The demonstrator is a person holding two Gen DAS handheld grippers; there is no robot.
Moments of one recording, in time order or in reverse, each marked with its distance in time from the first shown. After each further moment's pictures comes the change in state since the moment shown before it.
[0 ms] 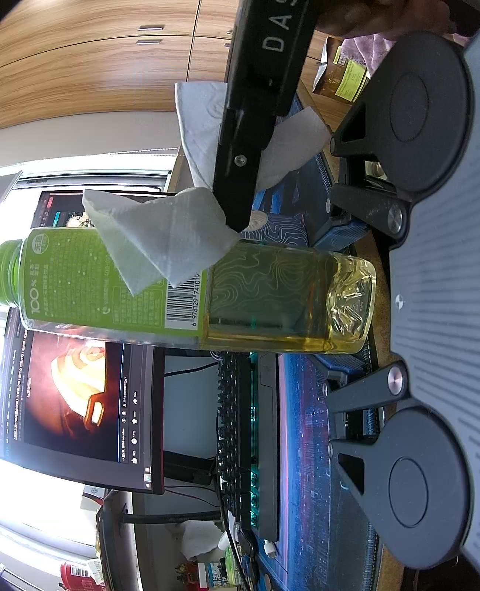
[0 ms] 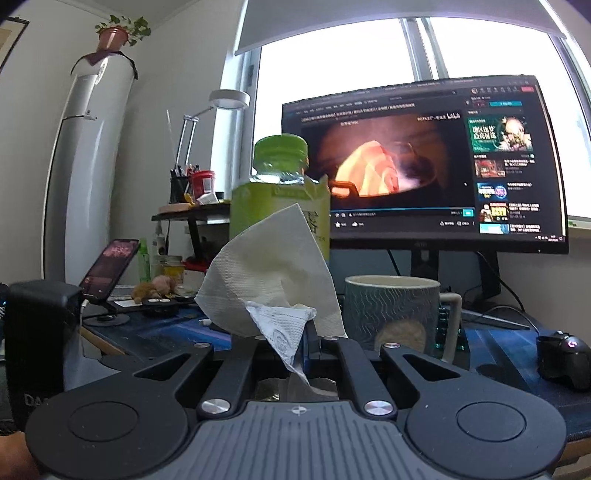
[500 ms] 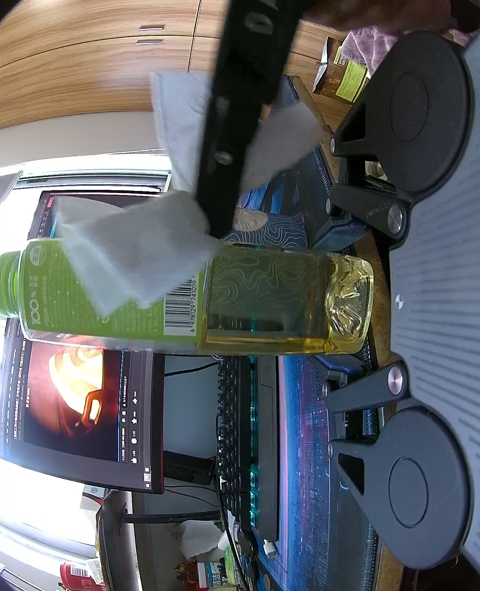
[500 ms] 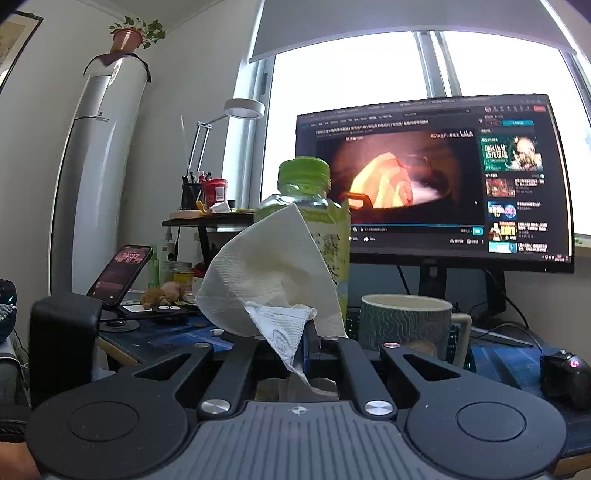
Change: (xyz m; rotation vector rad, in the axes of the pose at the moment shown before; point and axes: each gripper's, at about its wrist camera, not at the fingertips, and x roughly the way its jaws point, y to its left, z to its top) left arm 0.000 0.001 0.000 -0.002 0.000 -0.001; right arm -0.003 0.009 0.005 -0.025 -0.024 0.022
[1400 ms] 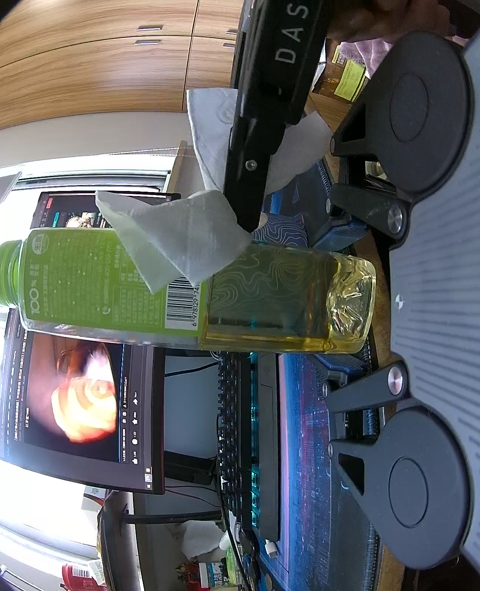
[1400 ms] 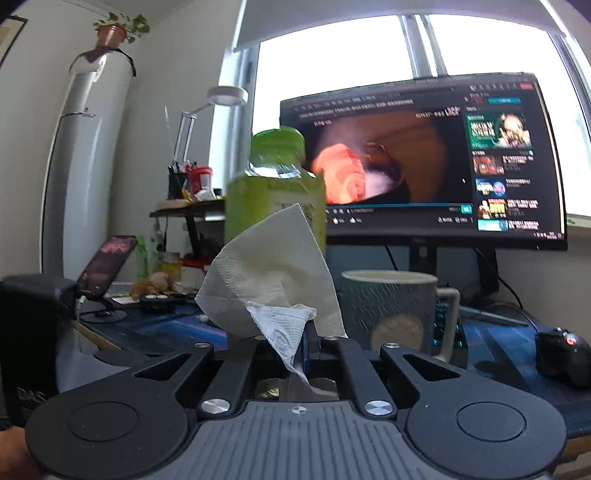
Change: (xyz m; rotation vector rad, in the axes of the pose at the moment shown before) left arm 0.002 0.000 0.000 0.005 0.002 0.001; right arm 0.005 -0.011 -0.010 0.024 0.037 -0.027
